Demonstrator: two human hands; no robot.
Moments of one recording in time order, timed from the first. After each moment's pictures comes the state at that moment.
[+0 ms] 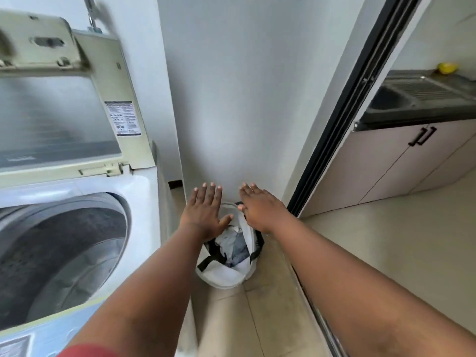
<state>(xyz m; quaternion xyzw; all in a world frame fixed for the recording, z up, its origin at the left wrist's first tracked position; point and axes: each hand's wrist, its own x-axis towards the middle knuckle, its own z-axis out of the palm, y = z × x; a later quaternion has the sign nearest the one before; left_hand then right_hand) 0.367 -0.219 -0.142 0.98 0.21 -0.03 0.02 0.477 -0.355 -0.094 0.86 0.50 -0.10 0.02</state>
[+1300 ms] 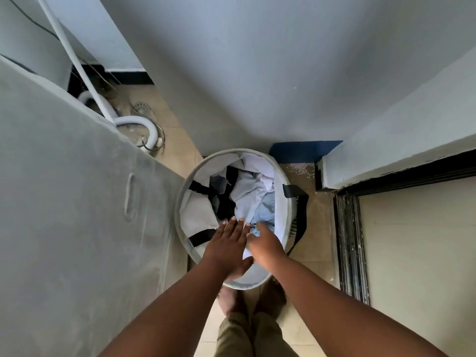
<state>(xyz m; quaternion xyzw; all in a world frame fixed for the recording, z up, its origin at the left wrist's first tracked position) 0.513 -0.206 -0.518 0.90 0.22 -0.33 0.18 0.618 -0.268 -0.508 0.81 0.13 -0.55 -0.16</state>
